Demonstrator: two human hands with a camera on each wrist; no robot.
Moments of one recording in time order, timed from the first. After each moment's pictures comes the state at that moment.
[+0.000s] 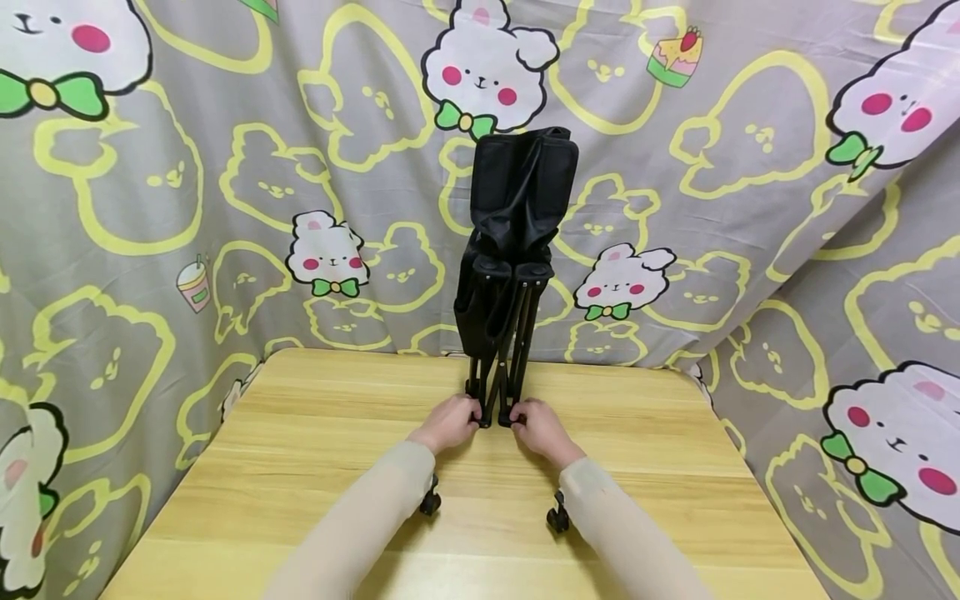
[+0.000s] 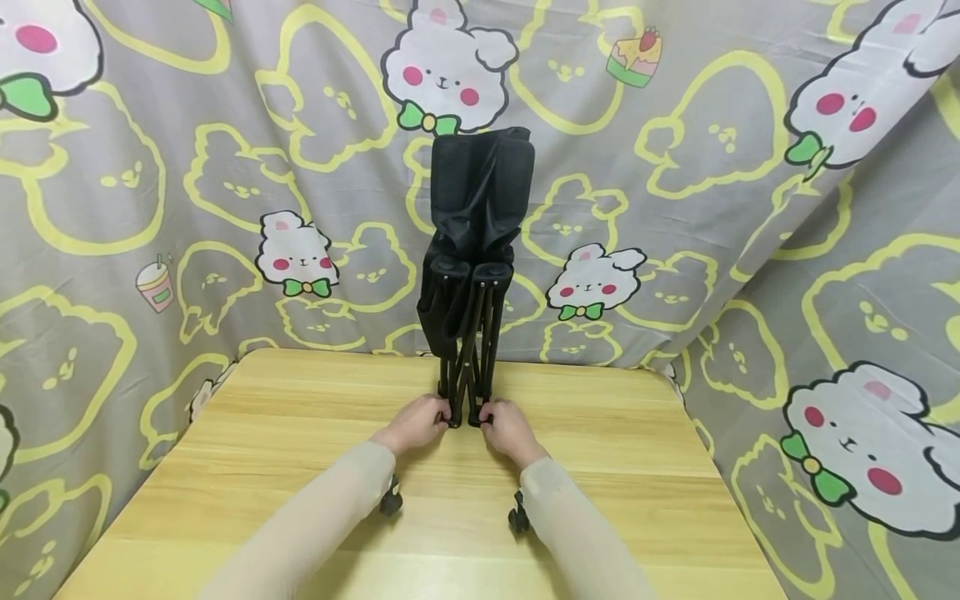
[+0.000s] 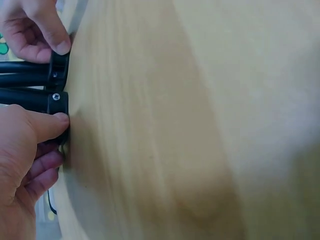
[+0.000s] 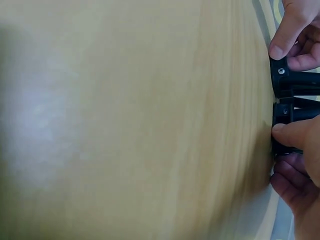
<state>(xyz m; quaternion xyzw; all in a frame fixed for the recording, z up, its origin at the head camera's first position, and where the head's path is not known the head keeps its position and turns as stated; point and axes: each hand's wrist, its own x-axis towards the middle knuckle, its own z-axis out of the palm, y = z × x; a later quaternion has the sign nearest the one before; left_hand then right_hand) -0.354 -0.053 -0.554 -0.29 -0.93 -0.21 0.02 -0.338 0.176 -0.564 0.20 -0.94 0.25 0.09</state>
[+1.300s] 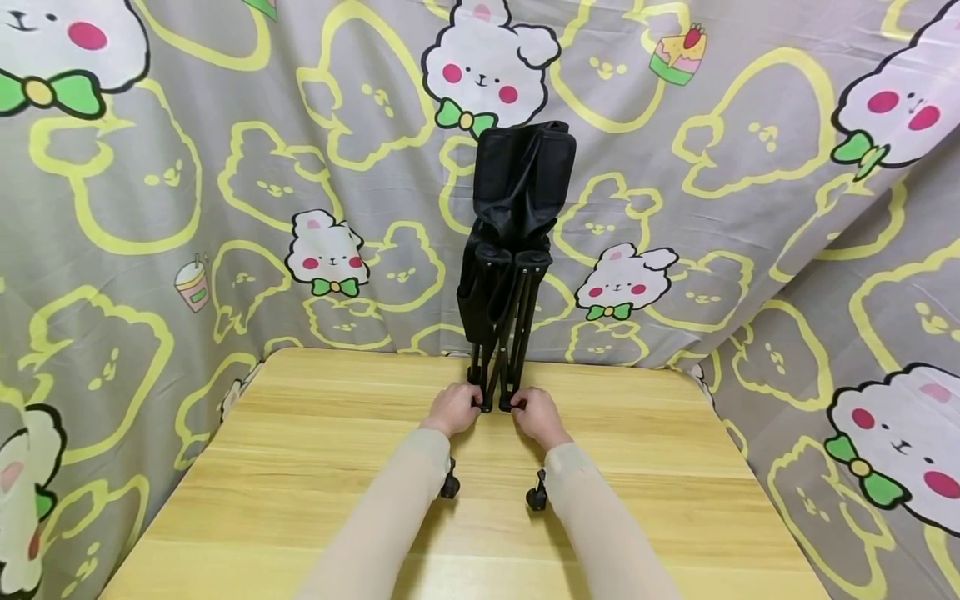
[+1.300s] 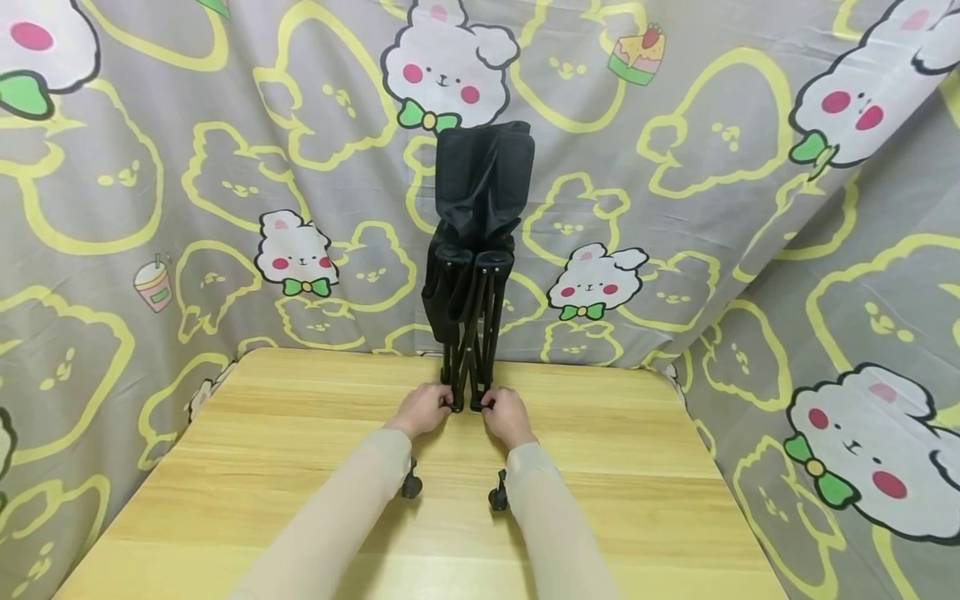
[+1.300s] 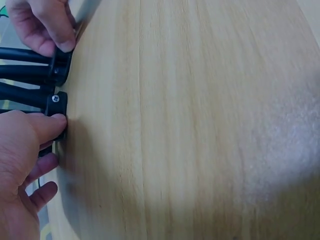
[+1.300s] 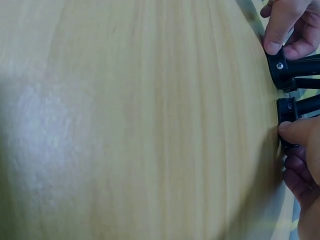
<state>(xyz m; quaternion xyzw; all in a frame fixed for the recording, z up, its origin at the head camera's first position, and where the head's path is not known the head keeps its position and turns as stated) -0.376 -0.039 -0.554 -0.19 -0.96 -0.21 0.03 -0.367 0.168 -0.567 0.12 -0.94 0.30 0.10</state>
